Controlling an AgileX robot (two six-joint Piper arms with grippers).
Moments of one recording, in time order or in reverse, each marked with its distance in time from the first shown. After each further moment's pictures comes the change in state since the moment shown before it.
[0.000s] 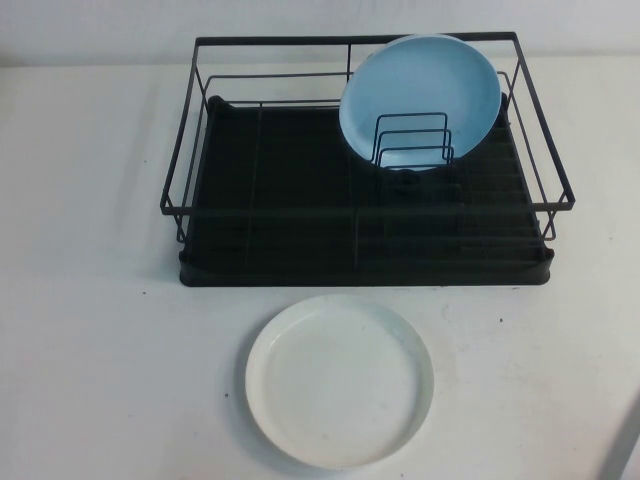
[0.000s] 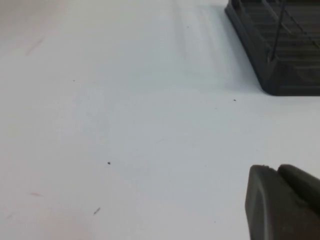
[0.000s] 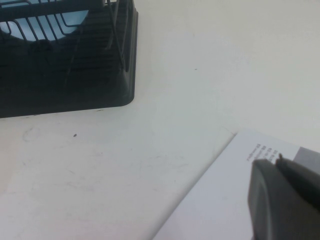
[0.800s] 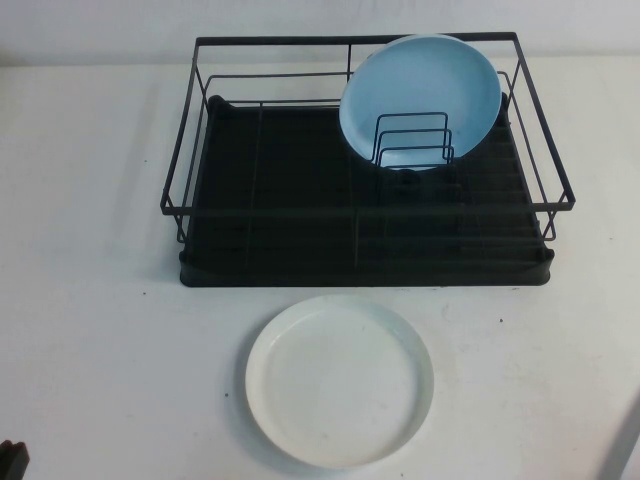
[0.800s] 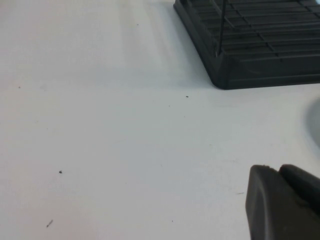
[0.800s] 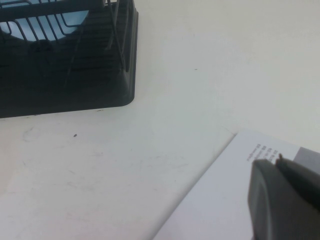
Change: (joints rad) right arm 0.000 0.000 0.000 0.000 0.000 0.000; left arm -0.134 -0.007 0.000 0.000 0.021 -0.002
